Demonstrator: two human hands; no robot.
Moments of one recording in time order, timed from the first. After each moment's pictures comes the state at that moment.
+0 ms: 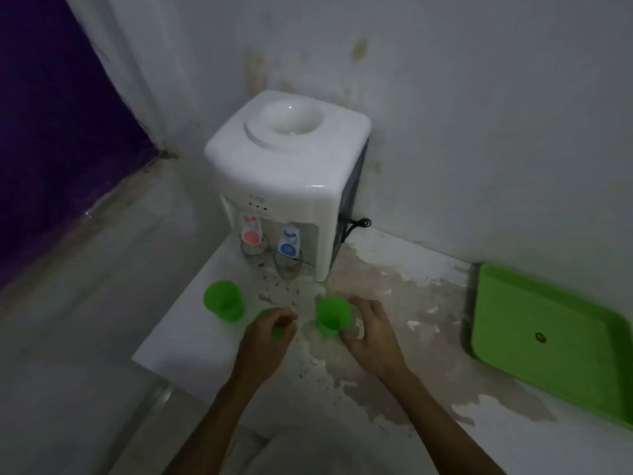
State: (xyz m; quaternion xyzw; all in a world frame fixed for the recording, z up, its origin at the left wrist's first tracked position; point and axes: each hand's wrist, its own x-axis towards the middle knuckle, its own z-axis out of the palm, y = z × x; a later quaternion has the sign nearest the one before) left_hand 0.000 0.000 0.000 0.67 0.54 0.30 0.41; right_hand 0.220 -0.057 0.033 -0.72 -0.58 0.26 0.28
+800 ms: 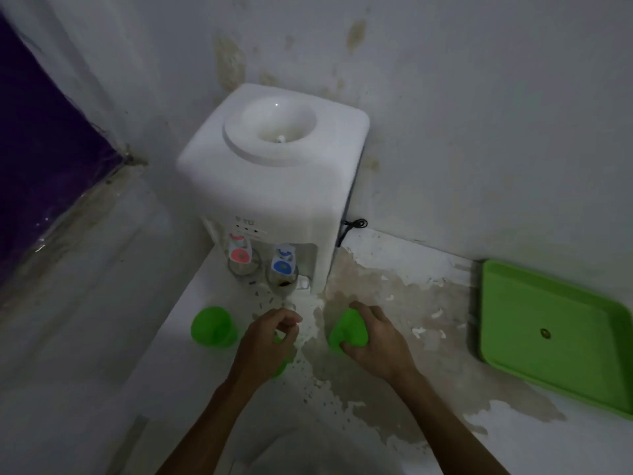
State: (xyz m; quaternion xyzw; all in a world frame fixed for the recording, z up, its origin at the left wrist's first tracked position) left_hand 0.002 0.068 -0.009 0.72 0.49 0.23 0.43; right_hand 0.234 -0.012 0.006 -0.76 -0.56 0.27 0.16
